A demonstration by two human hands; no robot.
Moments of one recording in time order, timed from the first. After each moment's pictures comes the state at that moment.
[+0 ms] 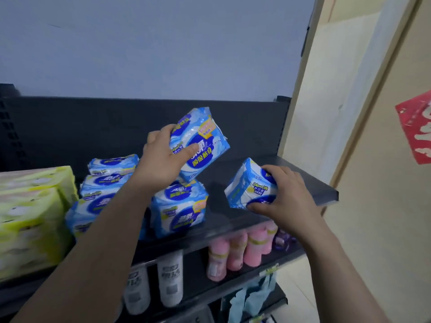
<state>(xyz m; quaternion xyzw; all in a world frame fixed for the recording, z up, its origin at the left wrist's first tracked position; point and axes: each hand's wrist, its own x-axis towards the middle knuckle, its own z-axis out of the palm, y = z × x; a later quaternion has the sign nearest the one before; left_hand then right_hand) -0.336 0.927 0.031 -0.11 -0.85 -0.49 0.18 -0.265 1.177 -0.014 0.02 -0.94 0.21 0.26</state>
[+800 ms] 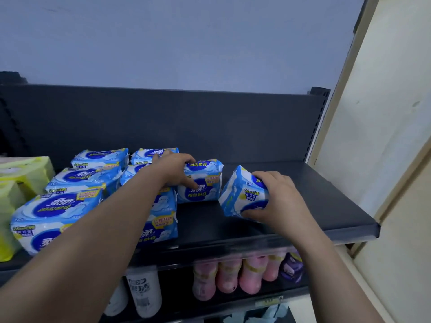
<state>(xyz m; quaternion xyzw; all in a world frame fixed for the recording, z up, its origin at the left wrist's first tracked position) -0.473 0.990 -0.020 -0.03 -0.99 -0.10 -0.02 -0.380 1.253 -0.035 0.14 -0.95 0.23 0.16</state>
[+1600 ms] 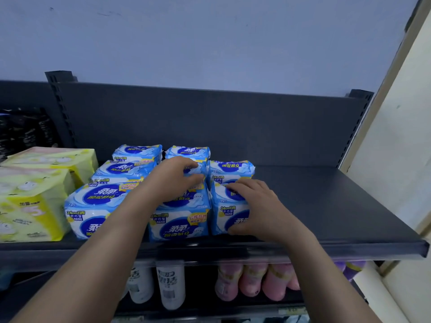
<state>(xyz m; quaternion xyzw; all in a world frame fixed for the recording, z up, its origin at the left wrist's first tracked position) -0.393 0.947 -0.018 0.00 -0.96 -0.25 0.11 -0.394 1.179 -0.052 0.31 -0.93 0.19 0.06</state>
